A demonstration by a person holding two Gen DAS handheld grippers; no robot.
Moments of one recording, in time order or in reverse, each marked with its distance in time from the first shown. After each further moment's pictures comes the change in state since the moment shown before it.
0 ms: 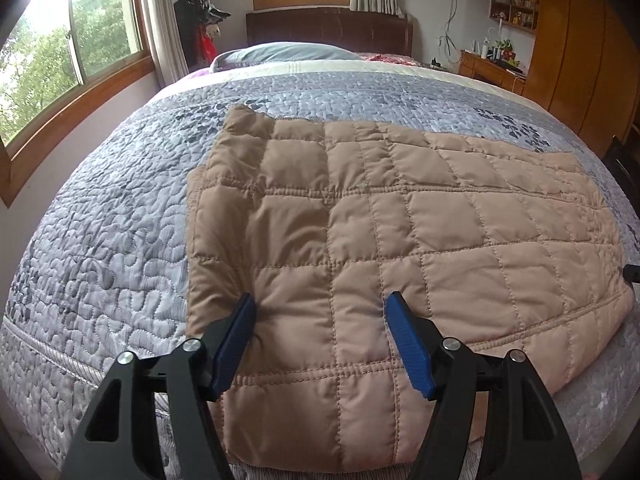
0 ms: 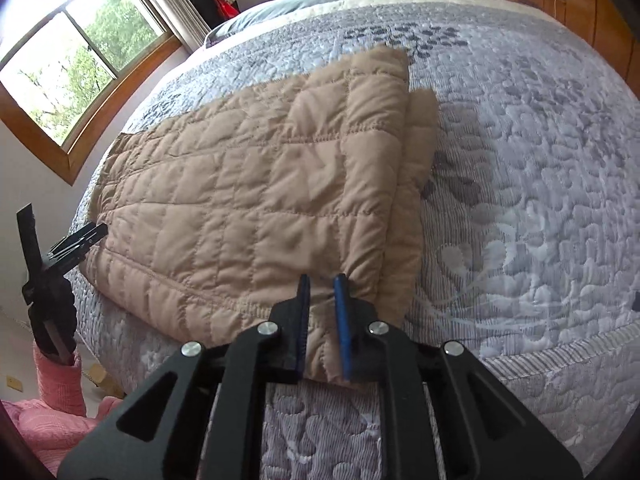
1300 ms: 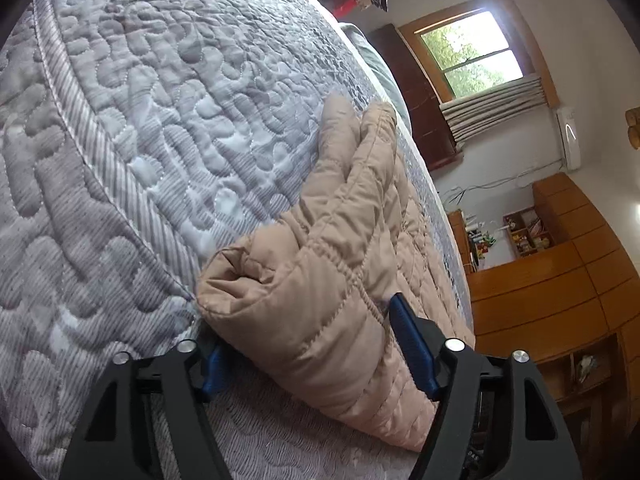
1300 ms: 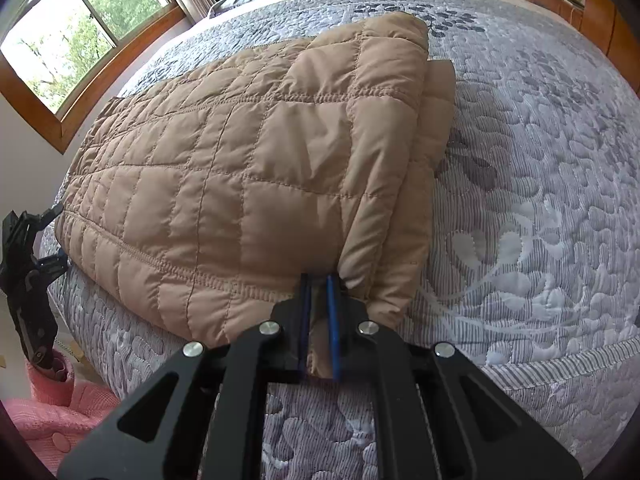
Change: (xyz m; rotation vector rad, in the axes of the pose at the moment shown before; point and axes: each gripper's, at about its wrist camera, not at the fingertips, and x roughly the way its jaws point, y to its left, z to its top) left arm 0.008 0.109 -0.084 -0.926 -0.043 -0.456; right arm 0.031 -0.001 -0.007 -0.058 0.079 -0.032
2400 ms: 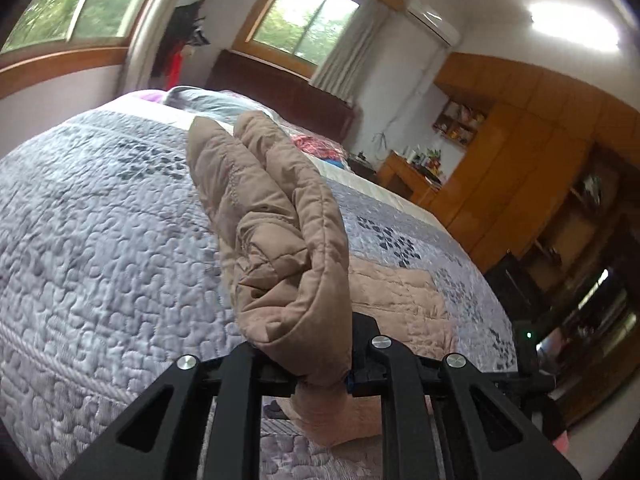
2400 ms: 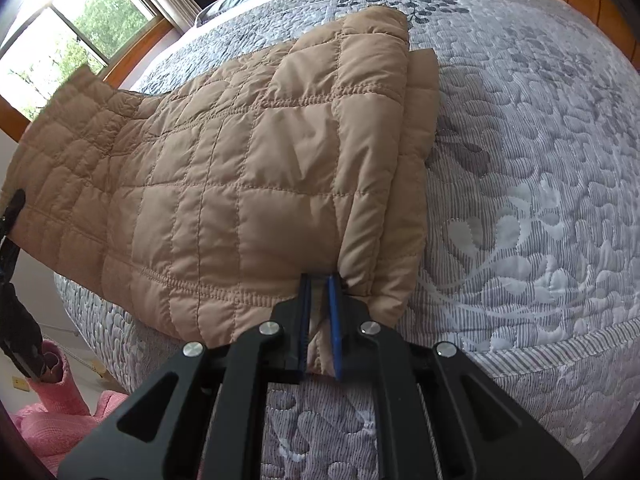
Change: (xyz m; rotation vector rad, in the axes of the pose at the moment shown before) left arm -0.006 -0.196 -0.025 0.730 -0.029 -0.076; right arm -0.007 -0.008 0.000 0.098 0.018 0.045
